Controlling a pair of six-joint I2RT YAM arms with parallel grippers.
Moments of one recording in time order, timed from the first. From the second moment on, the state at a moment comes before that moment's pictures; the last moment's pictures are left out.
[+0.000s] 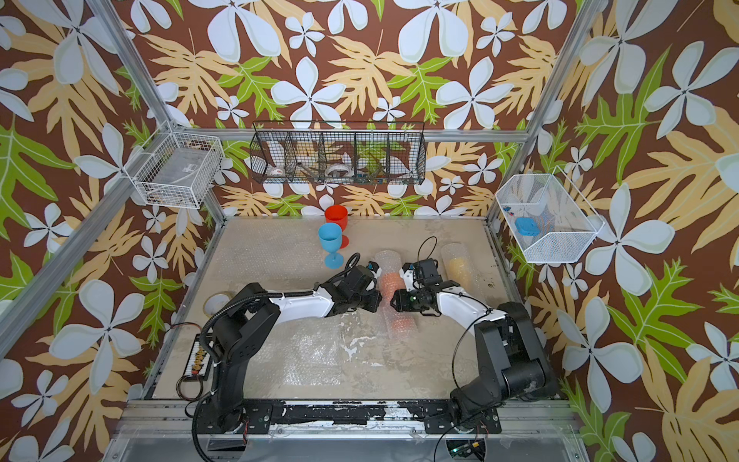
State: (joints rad) left arm -0.84 2.03 1.28 -0.04 0.03 -0.43; right arm 0.26 1.54 0.85 -0.39 -0.35 0.19
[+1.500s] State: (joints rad) left arm -0.77 1.94 1.17 0.02 0.09 -0.41; right arm 0.26 1.52 0.84 -0.38 -0.31 0.18
